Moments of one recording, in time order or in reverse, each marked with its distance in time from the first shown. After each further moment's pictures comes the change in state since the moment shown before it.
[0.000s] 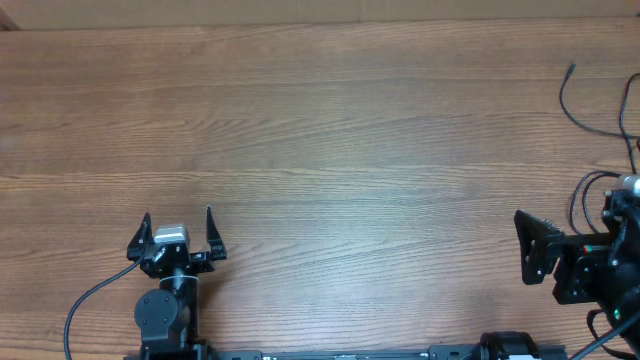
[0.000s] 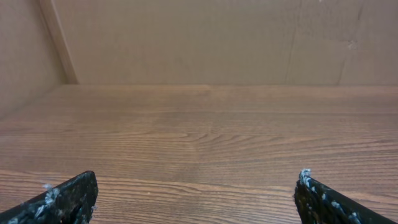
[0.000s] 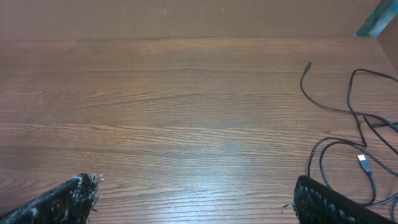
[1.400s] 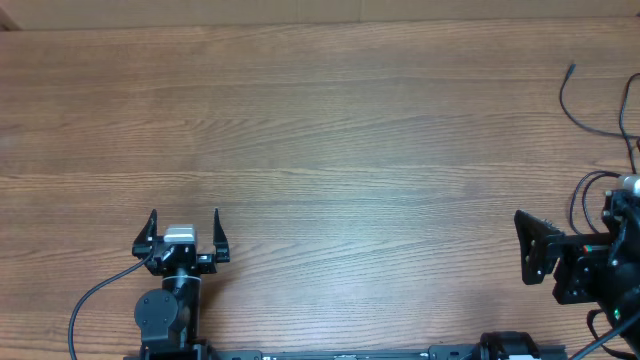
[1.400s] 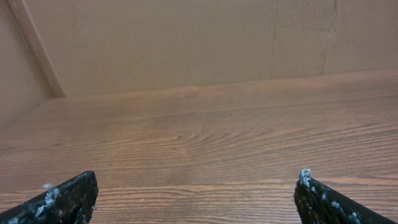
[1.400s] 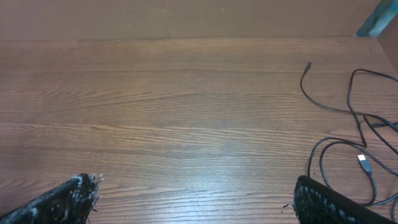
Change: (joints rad) left arm 0.000 0.000 0.000 -0.001 0.066 0.073; right arm 0.000 0.000 0.000 0.000 0.000 -0.001
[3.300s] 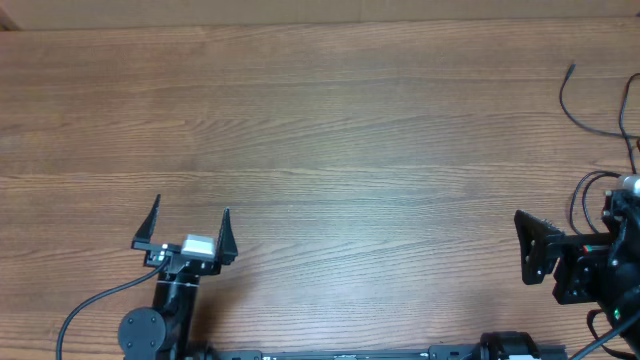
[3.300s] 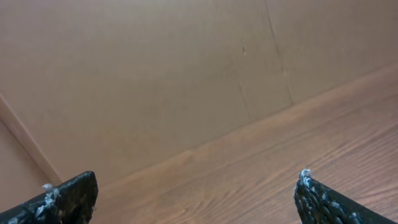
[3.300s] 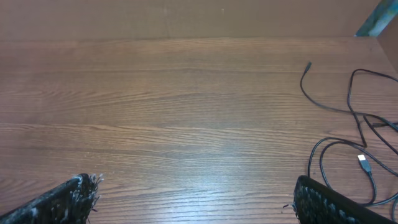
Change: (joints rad) left arm -0.039 0.002 0.159 0.021 0.146 0.269; right arm 0.000 0.000 0.000 0.000 0.000 0.001
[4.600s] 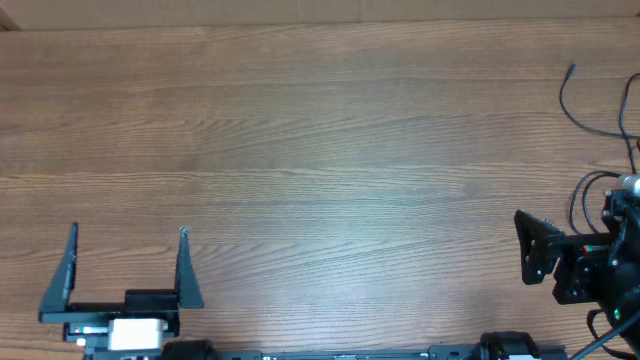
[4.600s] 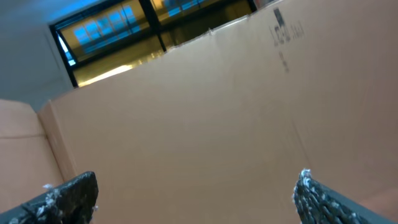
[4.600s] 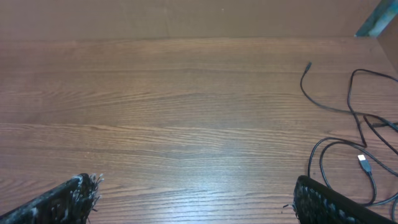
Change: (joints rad) left arm 0.000 0.101 0.605 -0.172 0.000 -0.026; right arm 0.000 0.000 0.000 0.000 0.000 0.000
